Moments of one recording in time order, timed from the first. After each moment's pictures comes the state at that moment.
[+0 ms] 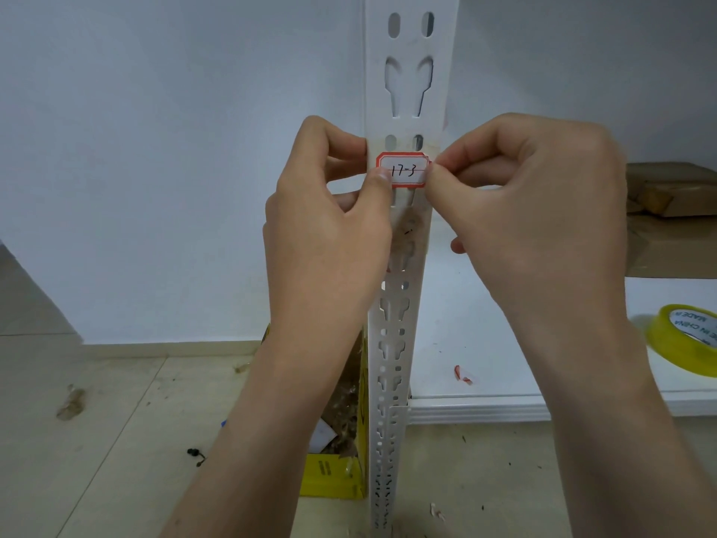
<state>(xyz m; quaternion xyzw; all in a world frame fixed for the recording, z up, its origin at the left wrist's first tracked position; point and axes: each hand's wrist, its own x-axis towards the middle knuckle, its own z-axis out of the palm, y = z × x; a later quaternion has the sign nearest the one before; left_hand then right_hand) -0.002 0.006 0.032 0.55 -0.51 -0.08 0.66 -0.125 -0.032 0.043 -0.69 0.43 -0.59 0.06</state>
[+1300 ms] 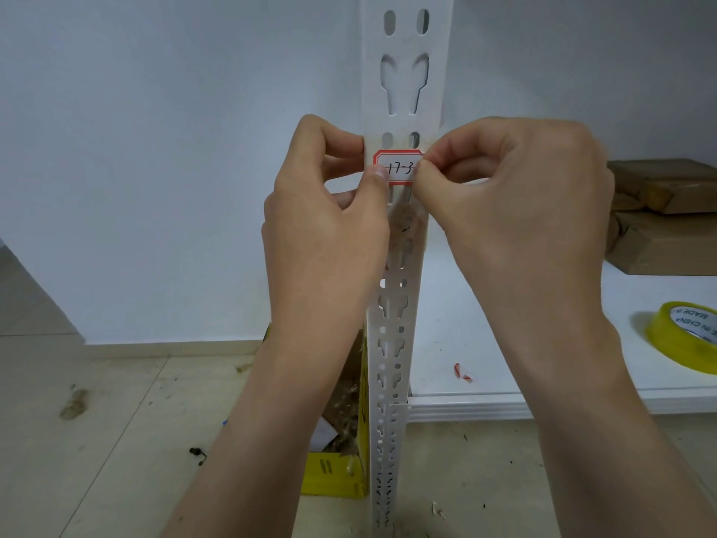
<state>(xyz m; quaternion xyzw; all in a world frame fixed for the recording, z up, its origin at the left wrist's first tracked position) -0.003 0.005 0.031 0.55 -0.51 -0.06 0.66 -0.115 -0.027 0.047 -0.67 0.48 -0.56 0.04</state>
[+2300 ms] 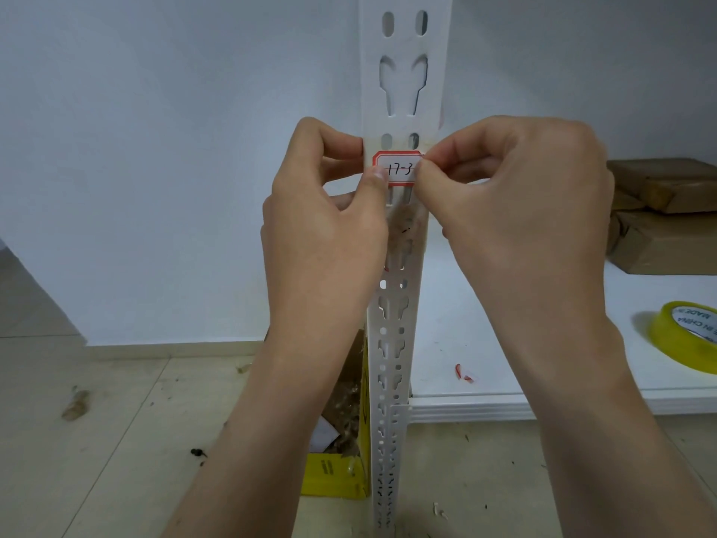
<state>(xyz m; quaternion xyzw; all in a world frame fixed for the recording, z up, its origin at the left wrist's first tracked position) -0.003 0.005 0.030 0.55 -0.52 -0.05 0.66 -0.115 -0.028 0.047 -0.67 0.49 -0.56 0.06</state>
